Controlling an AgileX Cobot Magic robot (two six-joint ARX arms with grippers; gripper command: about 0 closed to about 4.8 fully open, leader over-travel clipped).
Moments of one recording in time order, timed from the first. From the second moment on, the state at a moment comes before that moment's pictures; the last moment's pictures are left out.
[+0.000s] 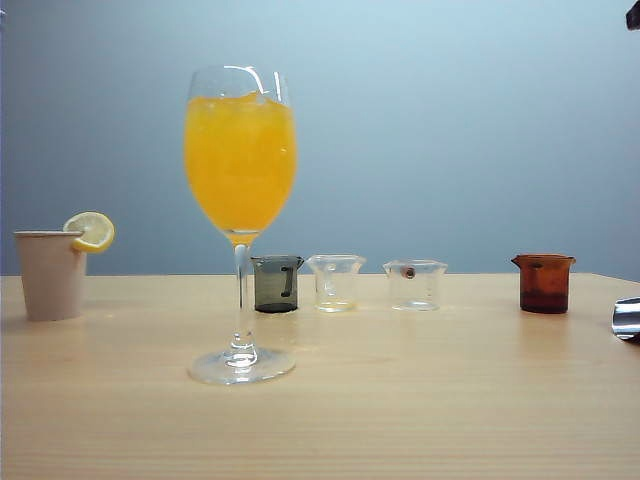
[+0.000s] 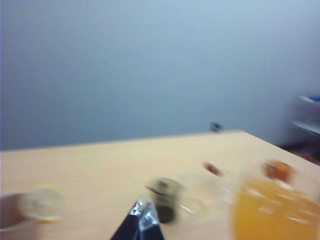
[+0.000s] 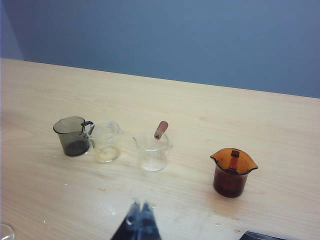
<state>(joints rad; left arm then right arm) -0.32 0.13 0.11 0.25 0.11 -0.05 0.42 0.43 0.45 -0.12 0.08 0.02</state>
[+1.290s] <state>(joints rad) -0.09 0.00 0.00 0.03 0.00 -0.04 0.42 0.42 0.45 -0.12 0.08 0.02</state>
